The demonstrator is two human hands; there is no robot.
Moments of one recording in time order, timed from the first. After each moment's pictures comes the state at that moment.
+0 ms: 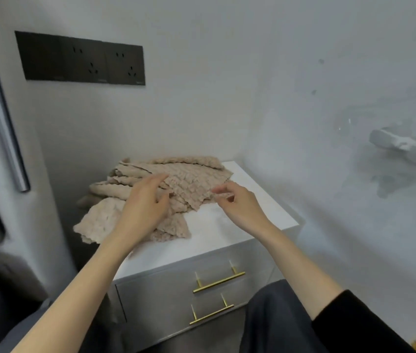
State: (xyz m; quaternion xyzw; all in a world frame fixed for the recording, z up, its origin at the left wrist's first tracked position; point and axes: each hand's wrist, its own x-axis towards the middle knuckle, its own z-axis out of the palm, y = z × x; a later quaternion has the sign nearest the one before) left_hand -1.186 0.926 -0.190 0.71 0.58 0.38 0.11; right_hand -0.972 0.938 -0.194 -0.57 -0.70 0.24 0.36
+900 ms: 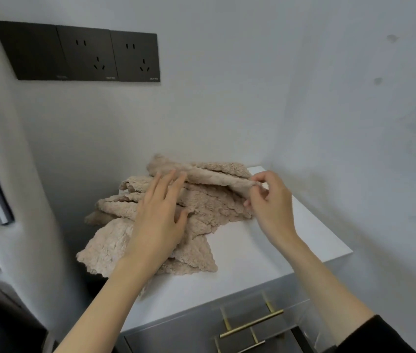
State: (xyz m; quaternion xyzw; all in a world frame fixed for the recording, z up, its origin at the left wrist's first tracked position) left_hand -1.199 0.978 -0.215 0.74 0.58 0.33 -0.02; right_hand -0.986 1.014 -0.215 -0.53 -0.63 0.15 0.55
